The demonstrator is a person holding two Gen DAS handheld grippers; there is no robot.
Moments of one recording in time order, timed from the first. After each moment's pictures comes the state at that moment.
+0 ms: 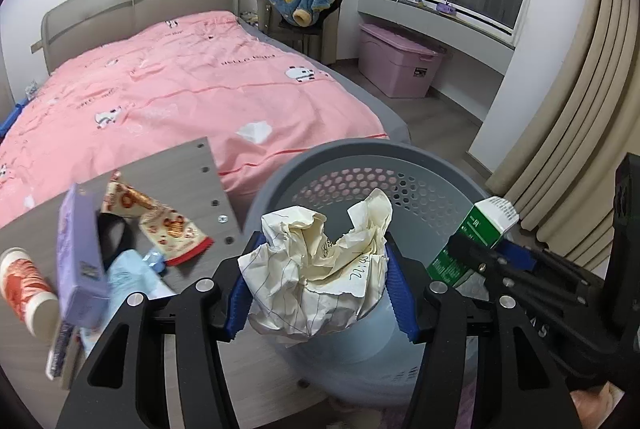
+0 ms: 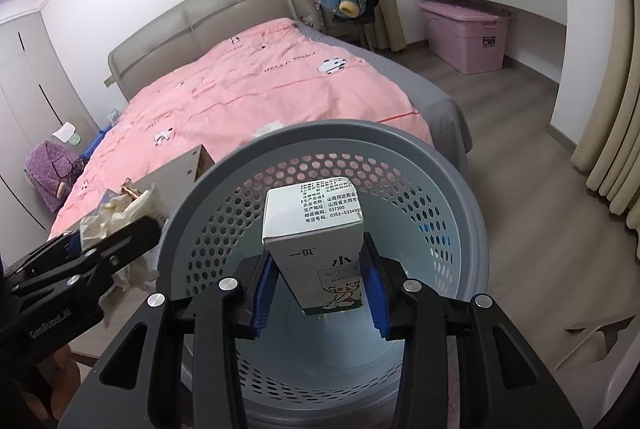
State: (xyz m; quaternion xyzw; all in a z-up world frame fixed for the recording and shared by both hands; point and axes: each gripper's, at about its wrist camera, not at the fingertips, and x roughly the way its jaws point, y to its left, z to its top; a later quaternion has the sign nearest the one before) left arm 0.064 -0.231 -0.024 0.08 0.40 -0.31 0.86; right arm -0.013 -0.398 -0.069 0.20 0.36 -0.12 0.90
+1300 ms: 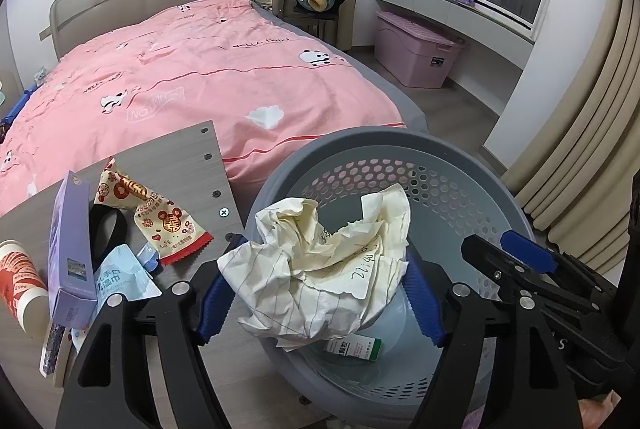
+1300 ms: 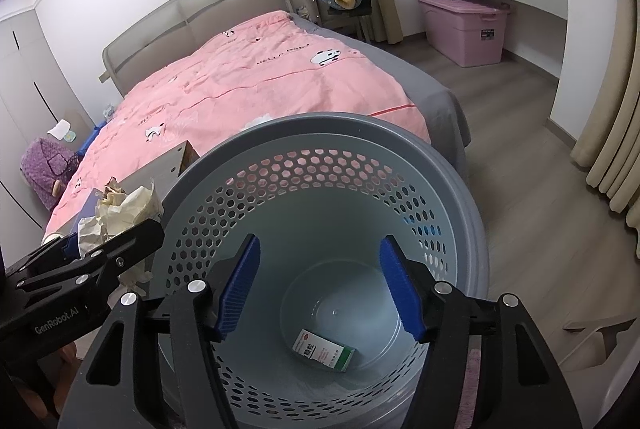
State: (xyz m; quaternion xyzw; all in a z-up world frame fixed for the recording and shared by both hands) left arm 0.080 -0.243 -0.034 0.08 0.42 -0.28 0.86; right arm -0.004 -0.408 -0.078 0.20 0.36 -0.12 0.90
